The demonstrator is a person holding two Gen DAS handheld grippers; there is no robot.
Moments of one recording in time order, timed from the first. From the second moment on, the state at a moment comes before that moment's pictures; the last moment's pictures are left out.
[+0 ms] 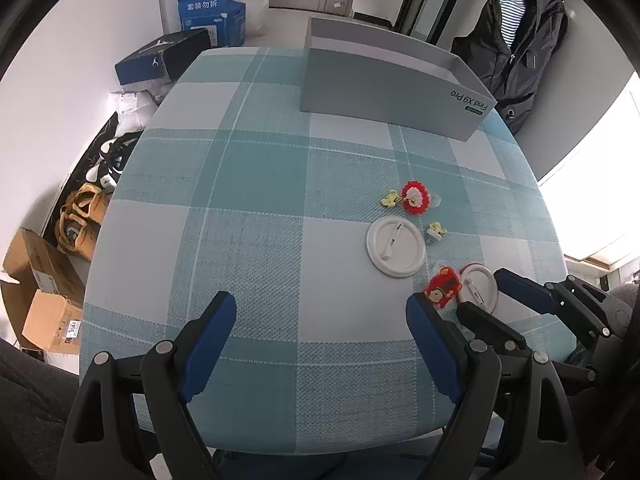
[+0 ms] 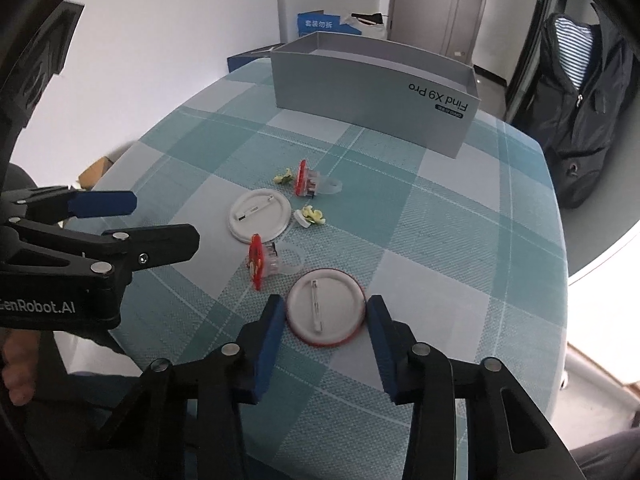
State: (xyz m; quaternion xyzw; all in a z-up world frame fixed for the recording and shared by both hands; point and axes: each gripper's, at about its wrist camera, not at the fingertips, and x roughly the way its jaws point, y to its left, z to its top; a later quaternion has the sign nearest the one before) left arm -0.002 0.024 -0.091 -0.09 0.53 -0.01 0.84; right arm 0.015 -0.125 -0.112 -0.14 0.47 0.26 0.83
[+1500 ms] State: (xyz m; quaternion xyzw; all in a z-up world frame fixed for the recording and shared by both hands) left arm -0.003 -0.056 -0.085 0.08 0.50 -0.11 0.86; right arm 0.045 -0.214 -0.094 0.06 0.48 0.21 0.85
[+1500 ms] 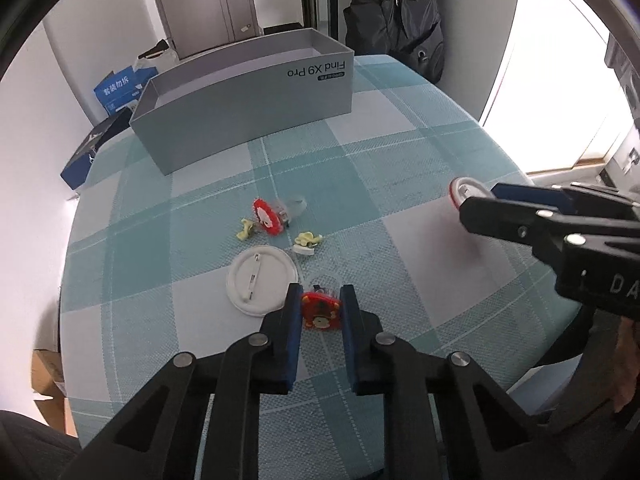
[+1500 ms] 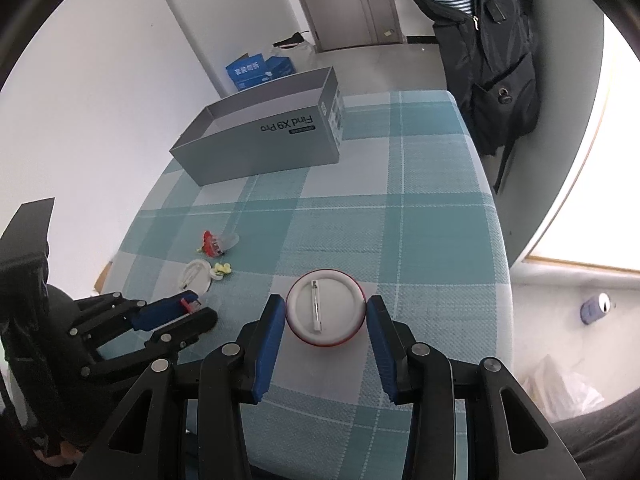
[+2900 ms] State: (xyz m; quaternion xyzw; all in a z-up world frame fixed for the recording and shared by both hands) left arm 0.155 0.017 -0.020 -0.12 0.47 -0.14 0.86; right arm 0.201 -0.158 -0.019 0.09 0.44 0.29 0.84
